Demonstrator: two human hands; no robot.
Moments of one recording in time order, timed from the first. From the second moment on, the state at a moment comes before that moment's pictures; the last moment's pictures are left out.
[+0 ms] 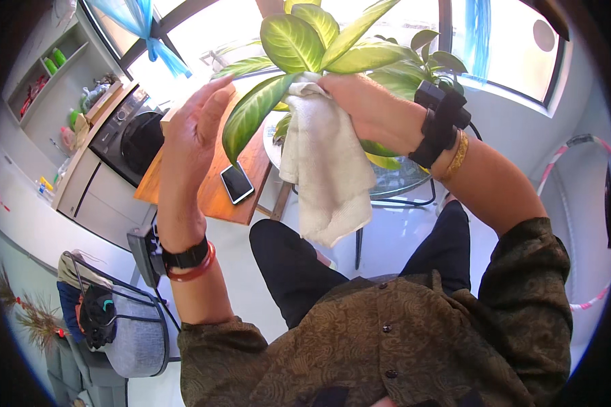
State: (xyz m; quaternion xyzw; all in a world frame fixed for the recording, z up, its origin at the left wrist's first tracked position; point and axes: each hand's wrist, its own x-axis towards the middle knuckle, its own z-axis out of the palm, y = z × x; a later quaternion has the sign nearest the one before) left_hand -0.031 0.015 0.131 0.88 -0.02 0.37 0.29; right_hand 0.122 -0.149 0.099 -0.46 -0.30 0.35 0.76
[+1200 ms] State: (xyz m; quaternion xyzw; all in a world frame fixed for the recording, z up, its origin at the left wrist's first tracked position) left_hand 0.001 0.018 0.143 0.88 -0.07 0.12 0.46; right_hand 0.071 -0.129 0.104 -0.45 -0.35 0.35 0.74
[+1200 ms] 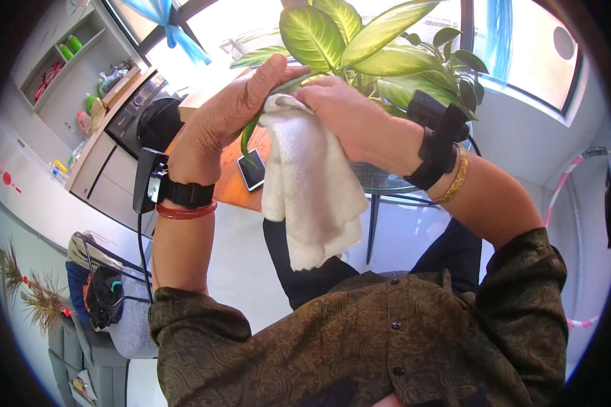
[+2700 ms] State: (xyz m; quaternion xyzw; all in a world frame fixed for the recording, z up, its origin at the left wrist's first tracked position) left_hand 0.030 -0.084 0.105 0.71 -0.05 0.11 0.70; right_hand 0.136 -0.314 0.100 -0.66 -0.43 0.14 0.60
